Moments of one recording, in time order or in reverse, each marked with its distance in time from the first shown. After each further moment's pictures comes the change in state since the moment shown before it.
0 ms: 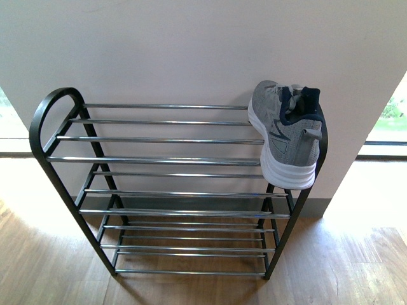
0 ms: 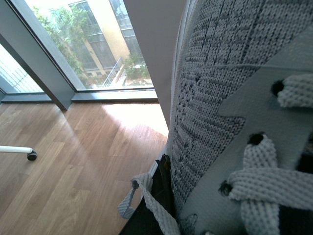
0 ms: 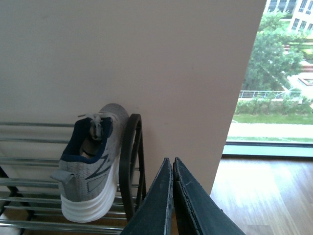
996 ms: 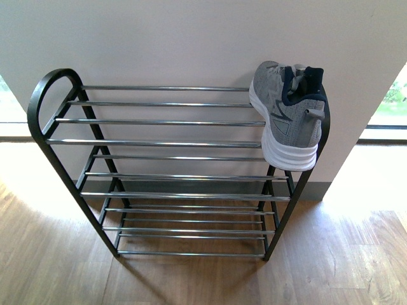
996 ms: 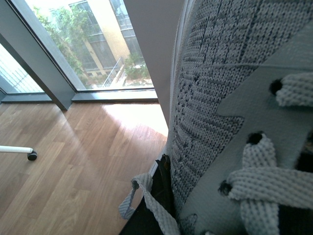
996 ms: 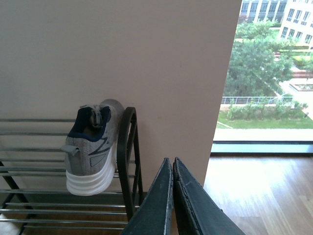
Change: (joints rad) left arm 0.000 0.000 0.000 0.000 0.000 0.000; right arm -0.015 -0.577 -0.142 -0.407 -0.006 -0.001
